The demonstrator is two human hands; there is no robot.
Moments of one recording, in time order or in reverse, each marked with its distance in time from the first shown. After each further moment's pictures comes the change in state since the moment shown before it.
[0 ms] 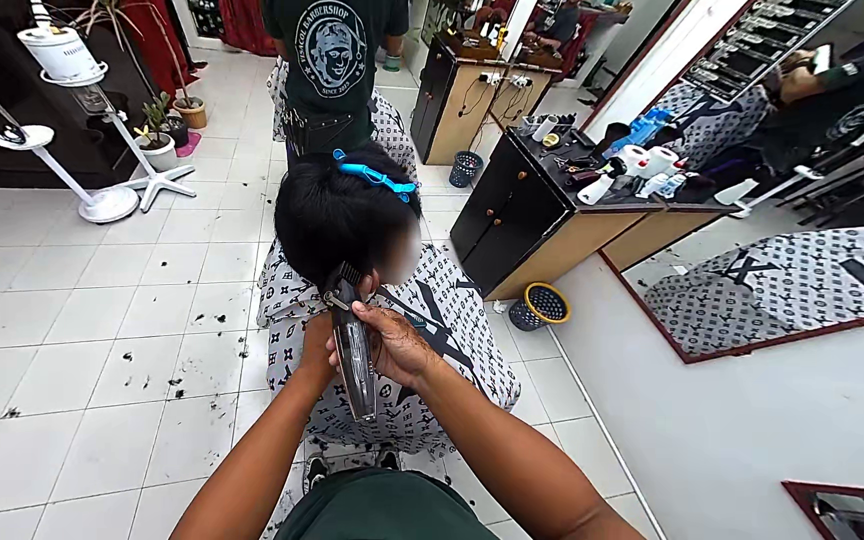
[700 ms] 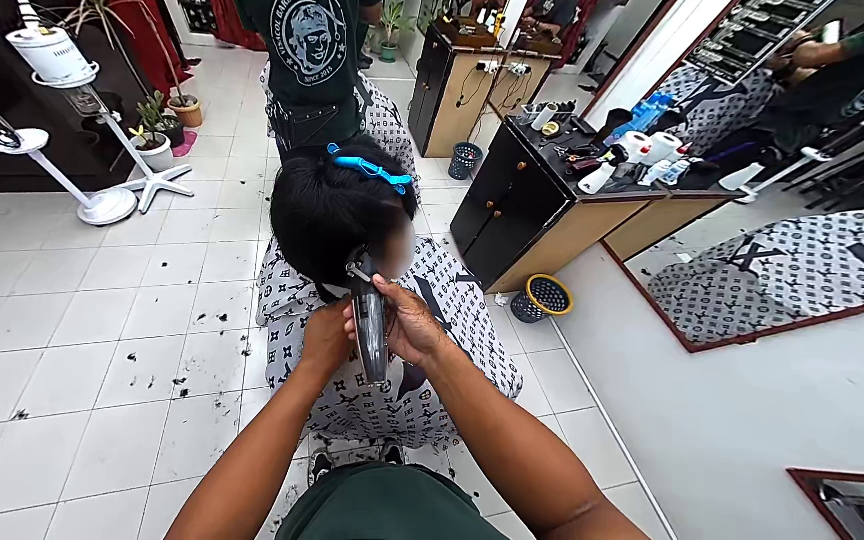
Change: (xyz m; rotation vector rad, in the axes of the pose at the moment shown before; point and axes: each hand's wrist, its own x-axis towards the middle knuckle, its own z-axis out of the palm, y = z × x) left_hand 0.009 0.023 -0.007 0.248 -0.035 0.130; right_hand 0.006 -0.016 -0.019 0.075 0.121 -0.112
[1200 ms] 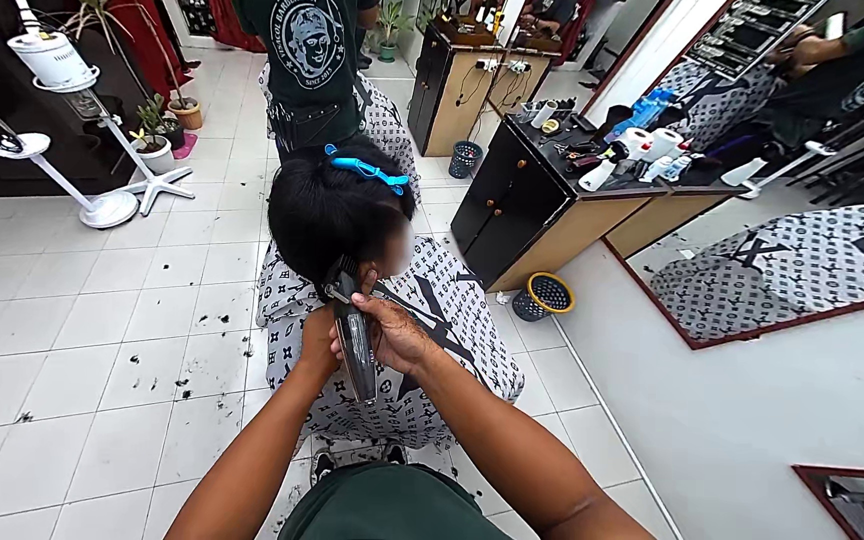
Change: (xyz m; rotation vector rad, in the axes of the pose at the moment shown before) left_hand -0.002 -0.005 0.001 -0.375 0.005 -0.263; right_hand 0.000 0.014 0.004 -0.063 -0.096 0.112
